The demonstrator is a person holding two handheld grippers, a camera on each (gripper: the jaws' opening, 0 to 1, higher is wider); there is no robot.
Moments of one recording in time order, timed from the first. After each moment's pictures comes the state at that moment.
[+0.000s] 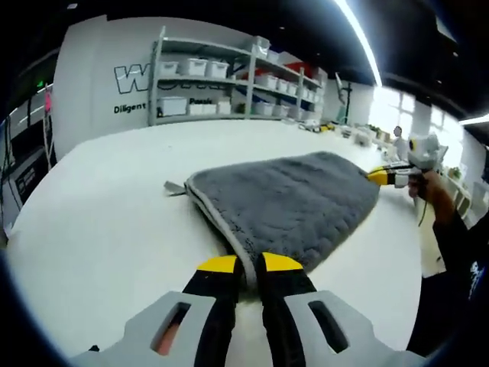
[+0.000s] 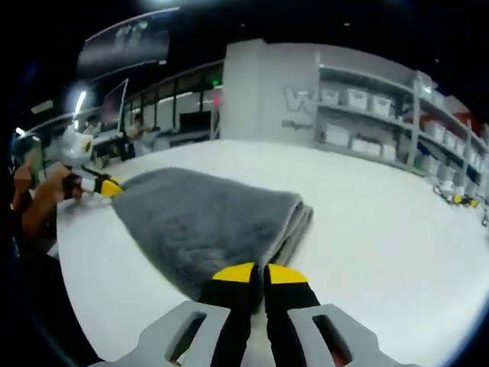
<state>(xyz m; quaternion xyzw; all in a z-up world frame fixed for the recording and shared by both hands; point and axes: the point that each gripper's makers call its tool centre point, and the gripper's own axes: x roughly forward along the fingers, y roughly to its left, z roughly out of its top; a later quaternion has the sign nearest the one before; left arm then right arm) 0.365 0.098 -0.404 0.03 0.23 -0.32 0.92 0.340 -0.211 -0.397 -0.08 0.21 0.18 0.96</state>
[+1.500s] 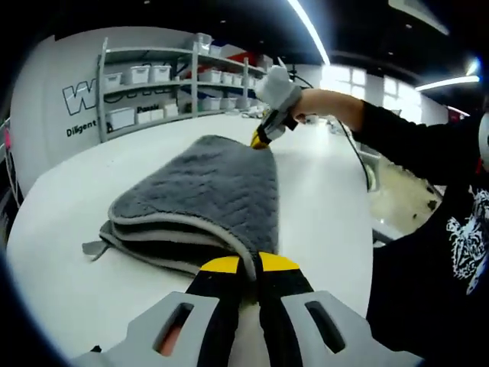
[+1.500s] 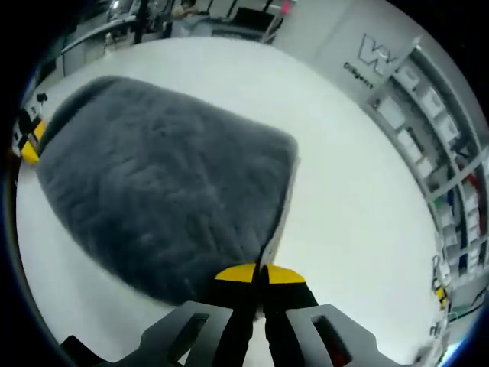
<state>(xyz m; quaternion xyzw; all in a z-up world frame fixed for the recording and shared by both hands) 0.290 0.045 -0.406 0.10 0.22 -0.45 0.86 0.465 -0.203 -0.418 -0.33 0.40 0.23 0.82</state>
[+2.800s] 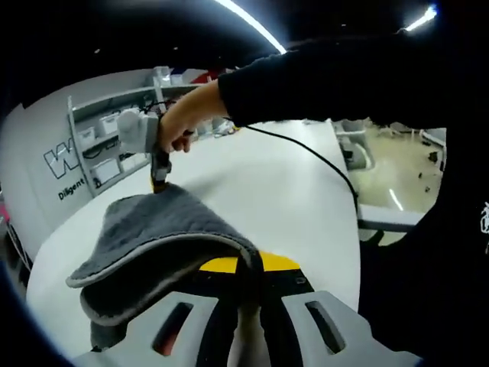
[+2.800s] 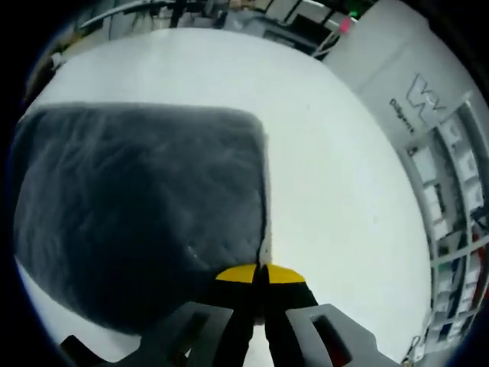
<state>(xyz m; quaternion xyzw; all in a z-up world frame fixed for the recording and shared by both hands) 0.270 -0.038 -0.405 0.21 0.11 -0.47 0.85 0.562 -0.115 -0.420 -0.41 0.37 0.33 0.77</state>
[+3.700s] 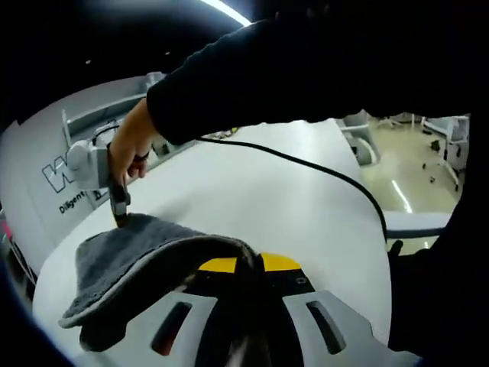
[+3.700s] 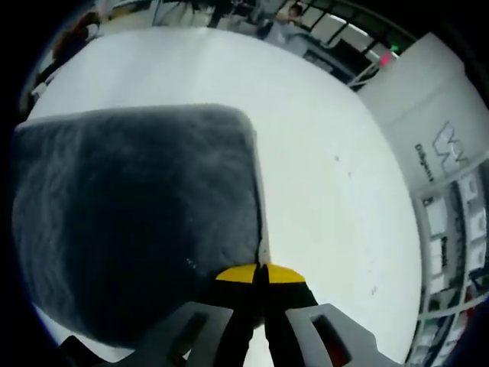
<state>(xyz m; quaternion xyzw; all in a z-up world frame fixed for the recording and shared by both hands) 0.293 -0.087 -0.405 0.23 0.09 -0.47 0.84 0.589 -0.048 -0.421 -0.47 0.31 0.41 0.71</state>
